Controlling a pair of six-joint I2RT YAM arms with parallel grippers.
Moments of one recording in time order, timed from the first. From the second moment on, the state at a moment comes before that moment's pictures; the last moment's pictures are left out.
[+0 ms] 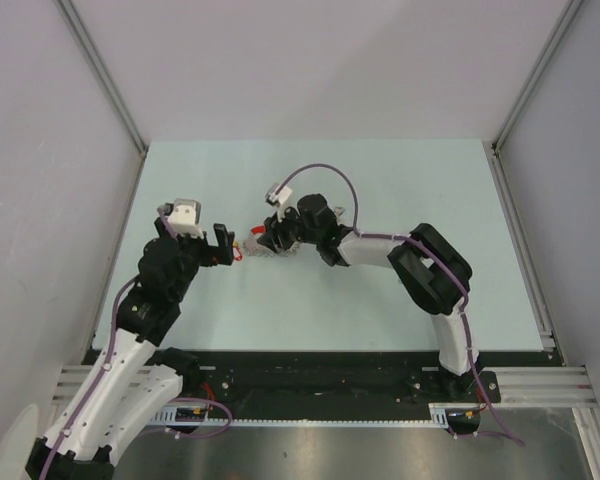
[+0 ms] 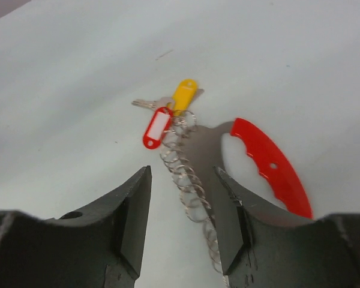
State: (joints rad) left arm -0.37 0.63 0.67 -0.25 -0.18 -0.10; right arm 0.79 2.07 1.29 0.48 -0.35 0.07
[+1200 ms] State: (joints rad) left arm -0.35 0.26 0.62 -0.16 -0.44 -0.11; right arm 0.40 0.59 0.79 -0.19 0.33 0.20
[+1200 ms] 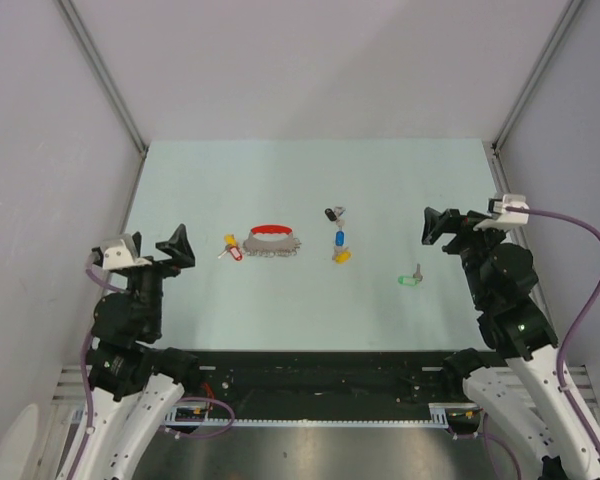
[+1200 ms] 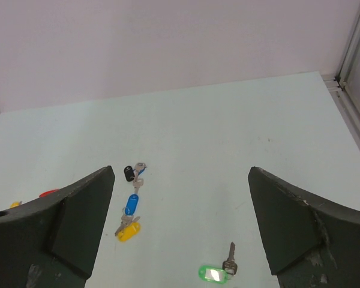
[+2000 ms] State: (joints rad) left arm -0.34 0.23 0.58 -0.12 -0.44 -0.11; right arm 0.48 0.32 0.71 -0.37 0.31 0.09
